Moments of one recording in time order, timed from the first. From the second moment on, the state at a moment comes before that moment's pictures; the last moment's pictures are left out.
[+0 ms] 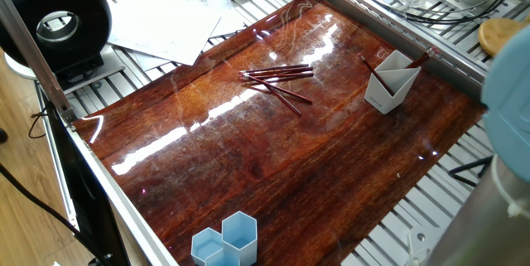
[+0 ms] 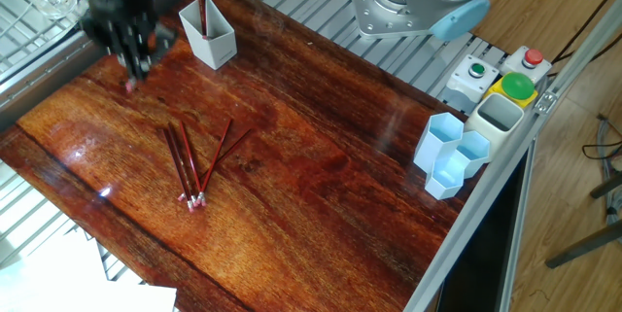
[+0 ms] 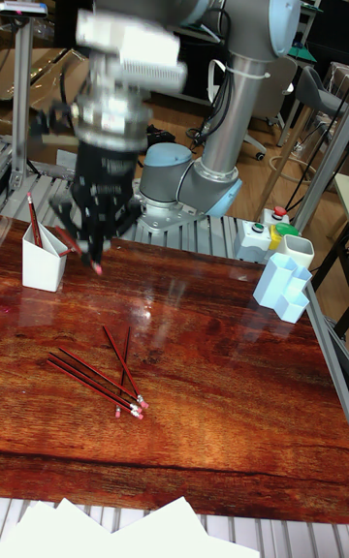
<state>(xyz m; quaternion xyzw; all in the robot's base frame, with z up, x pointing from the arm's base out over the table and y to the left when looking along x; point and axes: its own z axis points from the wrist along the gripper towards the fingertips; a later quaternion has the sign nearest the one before) 0.593 -0.116 0.252 -0.23 0.97 -0.01 0.12</state>
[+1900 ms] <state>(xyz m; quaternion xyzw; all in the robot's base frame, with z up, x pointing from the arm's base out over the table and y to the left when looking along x) 0.601 -0.106 0.271 -0.15 0.96 0.06 0.25</state>
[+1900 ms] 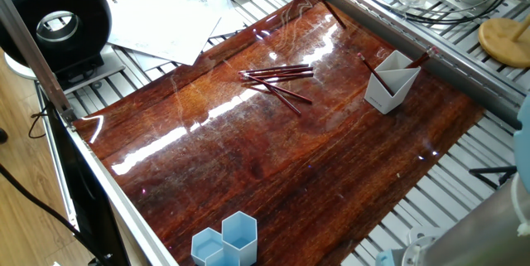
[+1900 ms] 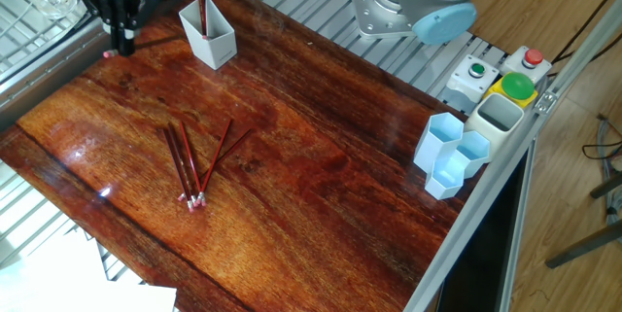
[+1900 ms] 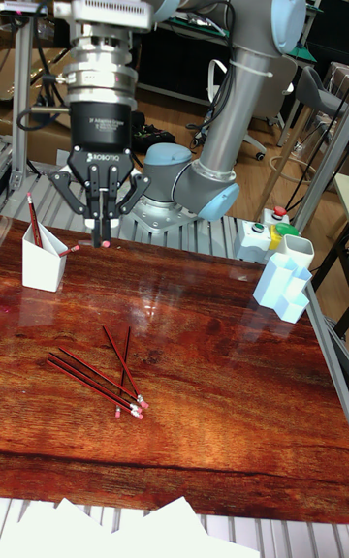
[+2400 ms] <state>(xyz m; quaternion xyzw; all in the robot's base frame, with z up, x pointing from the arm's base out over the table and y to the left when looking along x) 0.591 -0.106 0.262 -0.15 0.96 0.06 0.23</state>
